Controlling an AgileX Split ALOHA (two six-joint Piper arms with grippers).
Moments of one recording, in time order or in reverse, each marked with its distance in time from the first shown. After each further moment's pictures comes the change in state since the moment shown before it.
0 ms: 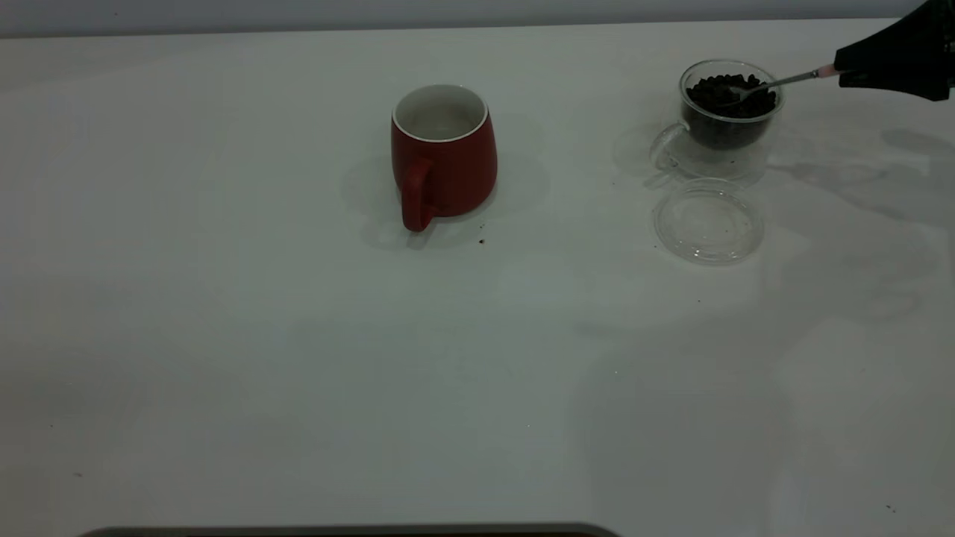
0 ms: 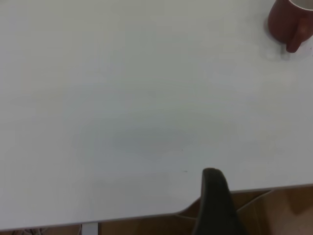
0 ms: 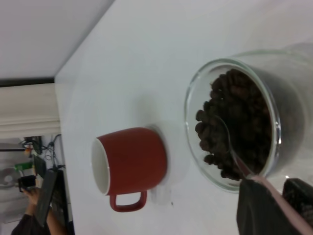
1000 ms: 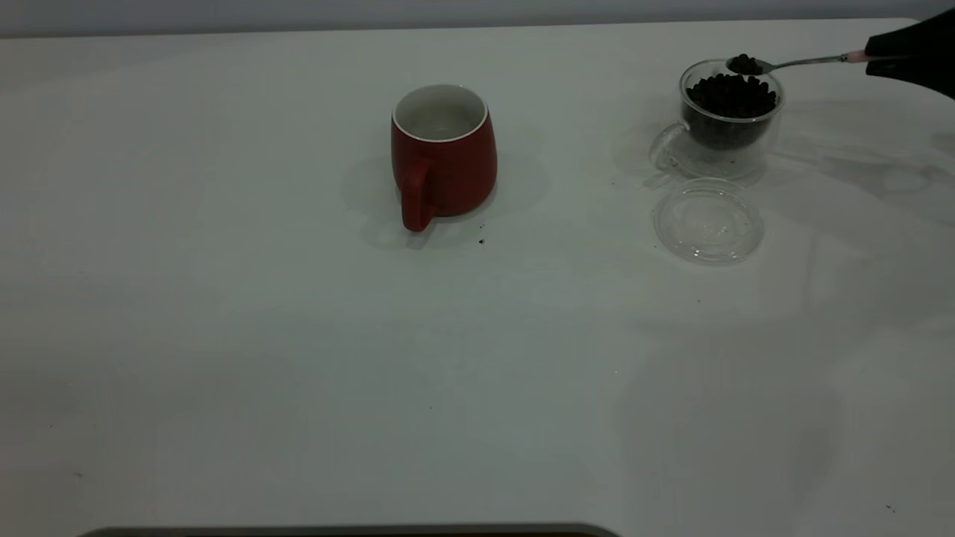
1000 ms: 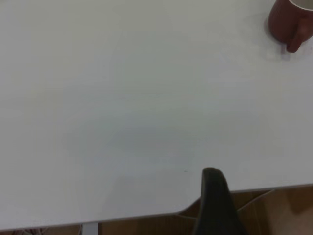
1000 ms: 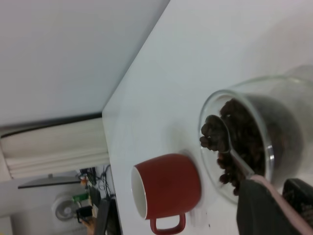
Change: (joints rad) left arm 0.000 0.000 0.000 0.000 0.000 0.001; right arm -0.073 0.059 0.000 0.112 0.089 0.011
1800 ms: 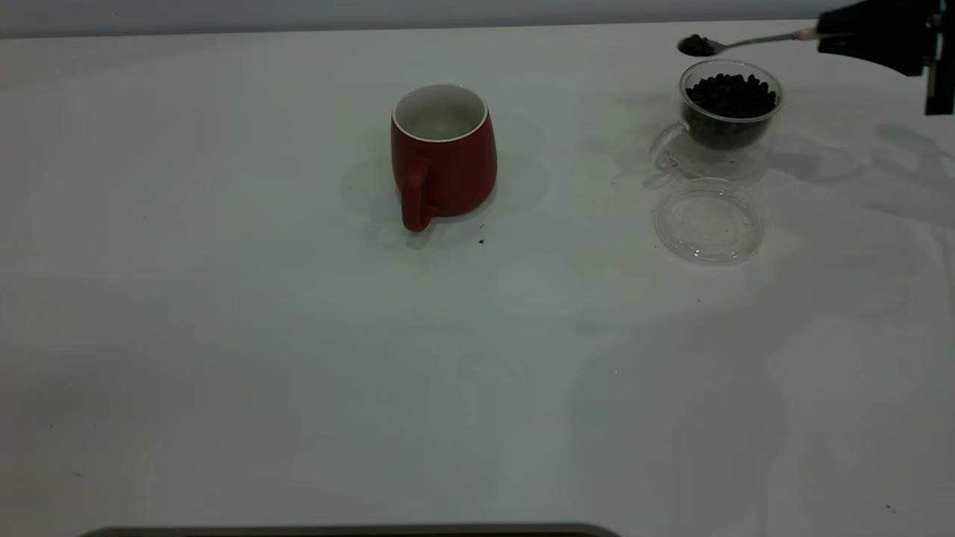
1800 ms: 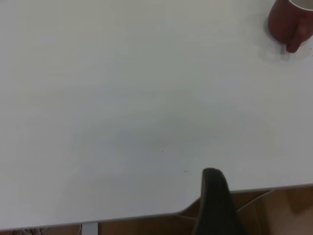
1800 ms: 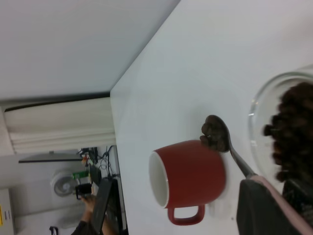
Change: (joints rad) left arm 0.000 0.000 0.000 0.000 0.000 -0.001; right arm 0.113 -0.044 0.000 0.026 0.001 0.003
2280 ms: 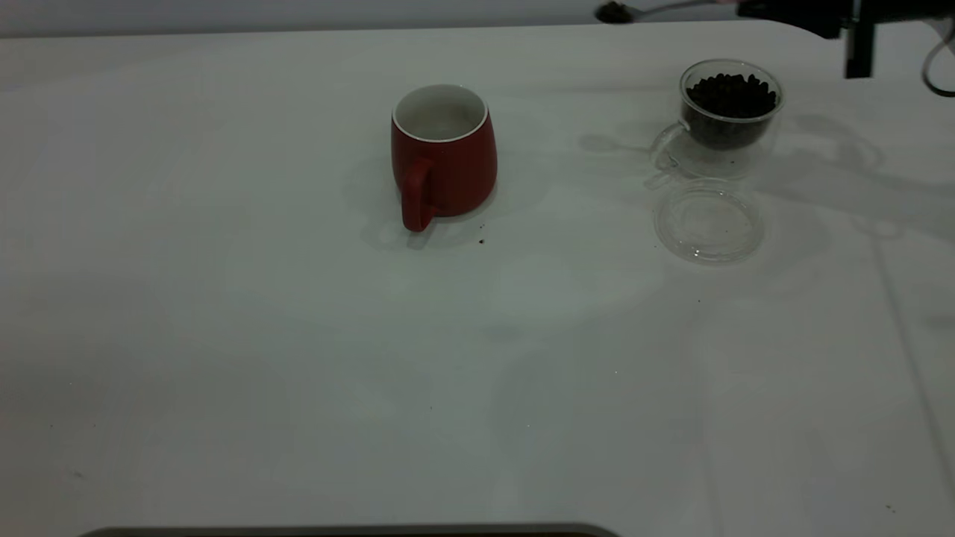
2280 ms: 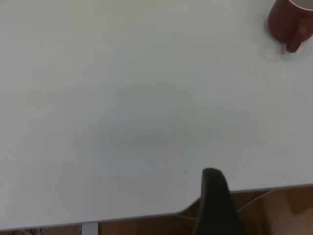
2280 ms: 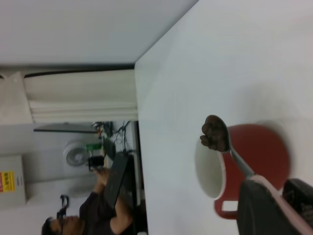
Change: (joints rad) left arm 0.000 0.000 0.000 0.000 0.000 0.000; right arm 0.161 -0.045 0.000 0.074 0.000 0.022
